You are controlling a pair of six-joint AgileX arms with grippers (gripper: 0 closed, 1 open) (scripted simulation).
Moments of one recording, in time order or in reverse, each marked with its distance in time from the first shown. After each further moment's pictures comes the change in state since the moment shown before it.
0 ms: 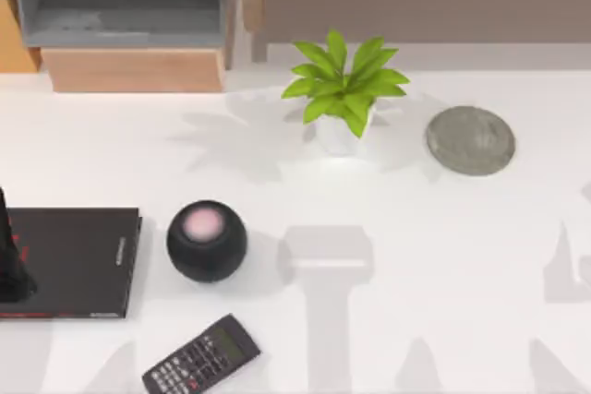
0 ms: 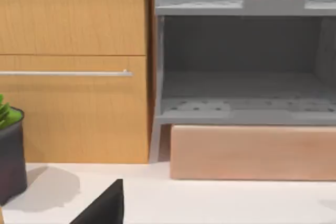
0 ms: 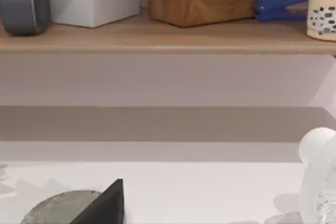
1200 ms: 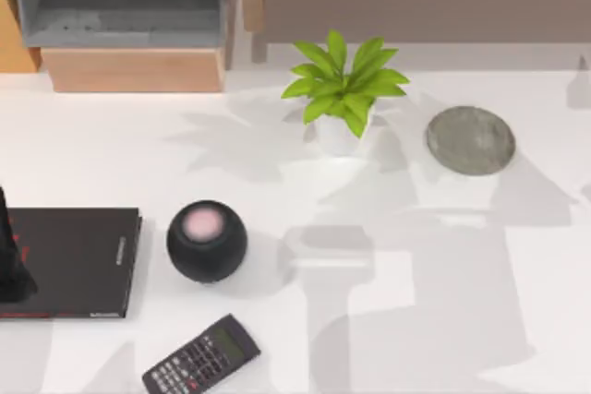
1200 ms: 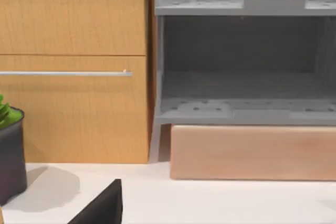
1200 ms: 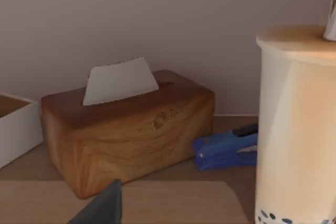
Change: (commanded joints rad) left arm 0.000 0.000 0.000 0.000 0.000 0.000; right arm -0.321 1.442 0.839 0.601 -0.293 0.007
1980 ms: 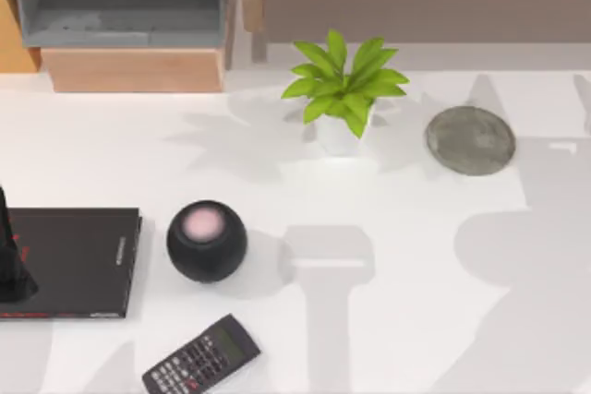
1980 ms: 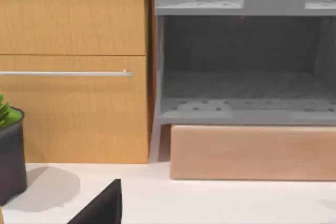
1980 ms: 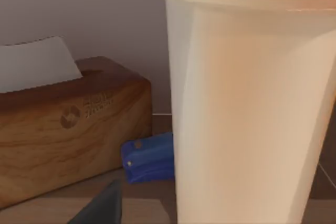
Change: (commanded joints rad) left arm 0.000 0.000 0.000 0.000 0.000 0.000; right arm -0.090 0.419 0.250 0.182 -0.085 0.002
